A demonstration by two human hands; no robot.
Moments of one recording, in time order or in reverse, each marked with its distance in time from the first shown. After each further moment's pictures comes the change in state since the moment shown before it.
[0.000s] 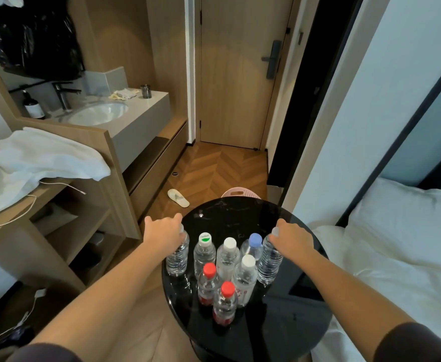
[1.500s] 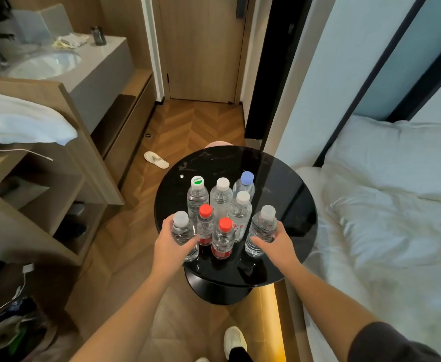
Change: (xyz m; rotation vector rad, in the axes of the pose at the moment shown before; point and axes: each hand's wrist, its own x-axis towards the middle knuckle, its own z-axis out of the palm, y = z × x) left_hand -0.117 0.012 0.129 -1.155 0.051 -0.148; right_hand -0.142 0.005 0.134 1.014 -0.038 0.290
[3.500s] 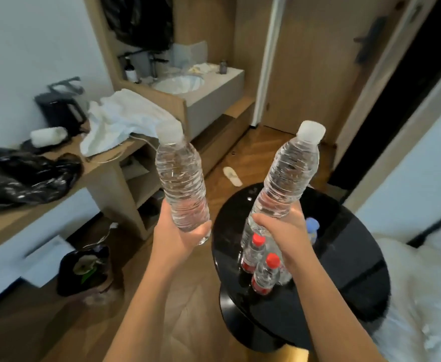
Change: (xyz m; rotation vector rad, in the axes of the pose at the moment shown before) left_hand -0.074 0.122 -0.098 -0.105 0.527 0.109; right_hand -0.036 -0.217 0.031 0.304 -0.364 -0.320
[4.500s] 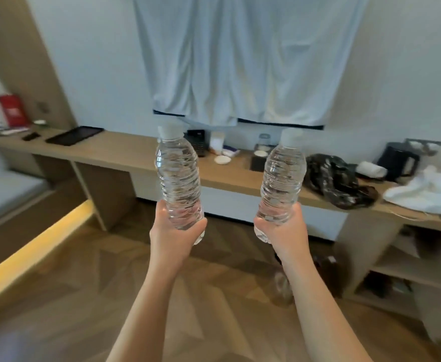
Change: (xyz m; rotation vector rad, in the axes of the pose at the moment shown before) left_hand -0.345 0.065 -0.223 0.286 1.461 -0.275; right_hand -0.263 -0.062 0.259 0.008 -1.234 -0.307
